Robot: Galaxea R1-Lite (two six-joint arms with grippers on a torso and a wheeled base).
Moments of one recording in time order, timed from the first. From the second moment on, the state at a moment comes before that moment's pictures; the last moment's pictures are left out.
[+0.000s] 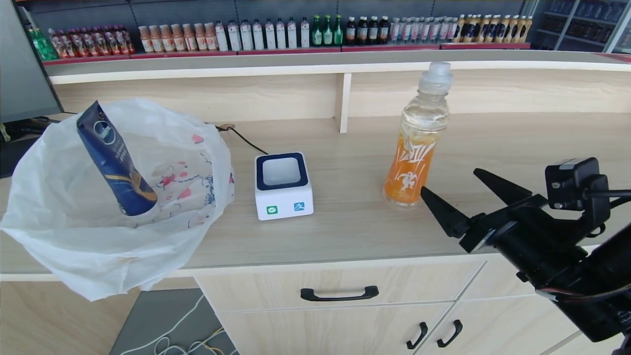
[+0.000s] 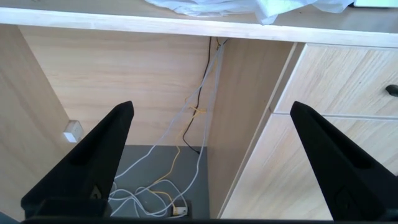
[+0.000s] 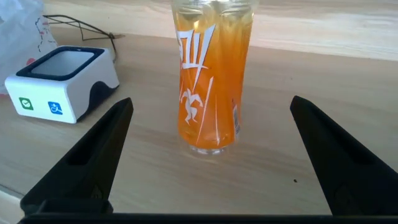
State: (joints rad) left arm 0.00 0.00 0.00 0.00 0.00 0.00; right arm 0.52 1.62 -0.29 -1.57 -0.10 -0.11
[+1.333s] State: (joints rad) left arm 0.00 0.00 0.00 0.00 0.00 0.00; right arm 0.52 1.77 -0.48 -1.53 -0.16 -0.11
